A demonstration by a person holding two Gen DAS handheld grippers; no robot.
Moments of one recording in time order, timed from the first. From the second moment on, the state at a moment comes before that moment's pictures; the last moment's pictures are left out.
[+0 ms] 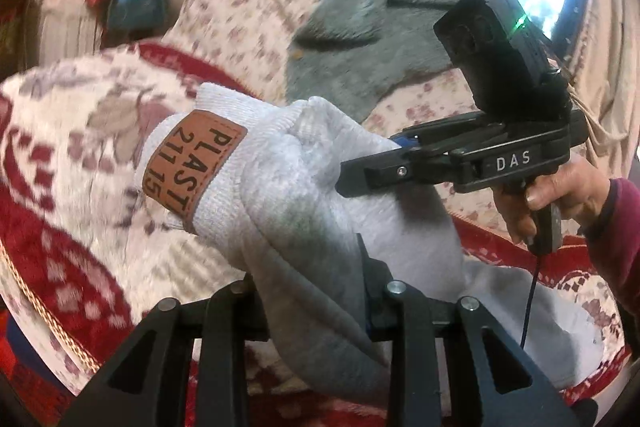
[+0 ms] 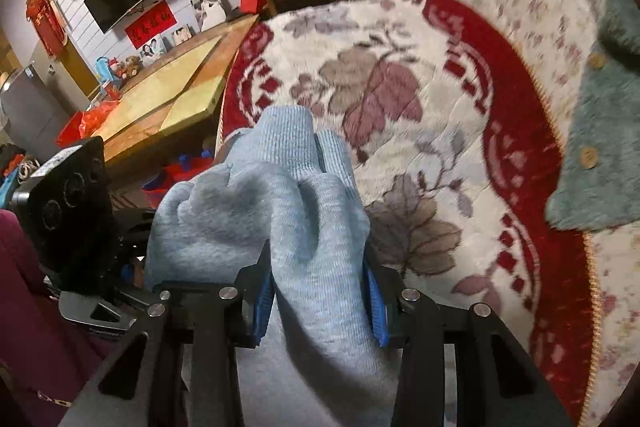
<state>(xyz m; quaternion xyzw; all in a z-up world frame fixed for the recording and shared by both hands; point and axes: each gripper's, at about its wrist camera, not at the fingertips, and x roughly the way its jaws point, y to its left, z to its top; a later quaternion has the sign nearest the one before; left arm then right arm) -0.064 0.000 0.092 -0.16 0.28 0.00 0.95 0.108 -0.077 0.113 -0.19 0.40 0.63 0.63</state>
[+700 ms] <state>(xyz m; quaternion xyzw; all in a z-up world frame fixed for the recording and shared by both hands) -0.058 -0.058 0.123 -0.10 0.26 -0.05 0.96 0.108 -0.167 0.135 -0.09 0.40 0.57 0.71</state>
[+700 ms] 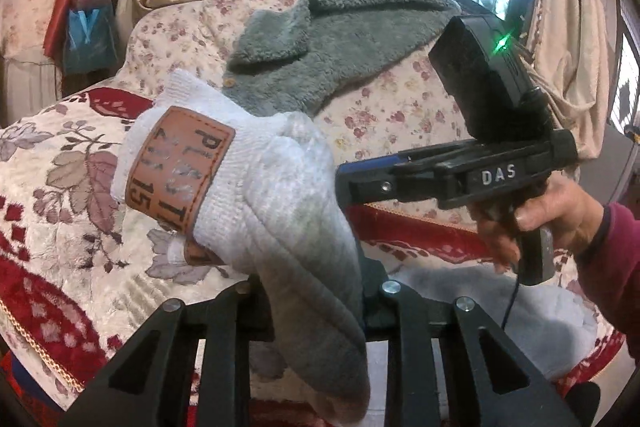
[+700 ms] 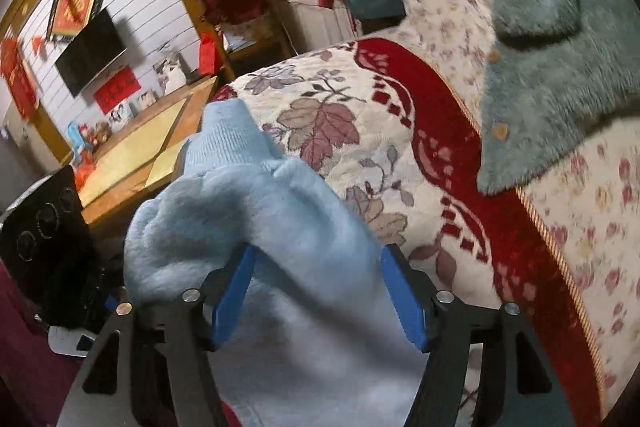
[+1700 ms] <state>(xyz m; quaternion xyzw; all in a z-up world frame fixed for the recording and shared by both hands) -0.060 -0.030 0.095 -0.12 0.28 -0.06 0.95 0.135 -0.202 0.069 -0.06 0.45 0.52 0.72</state>
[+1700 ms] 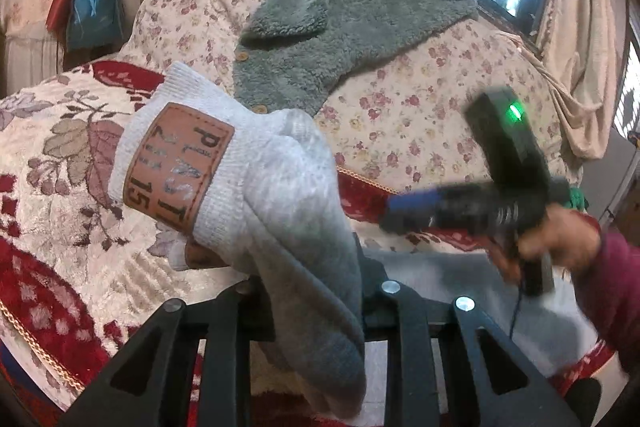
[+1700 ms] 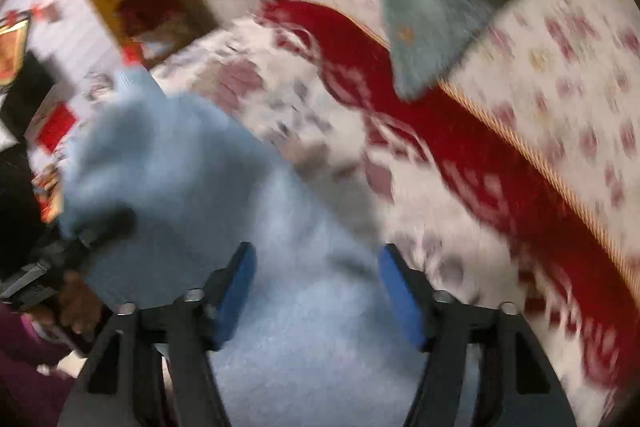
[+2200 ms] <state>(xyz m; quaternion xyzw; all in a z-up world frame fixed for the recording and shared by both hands) -0.043 0.040 0.036 -0.21 0.34 -0.04 0.92 0.161 -0.073 0.006 -0.21 0.48 0.61 0.59</state>
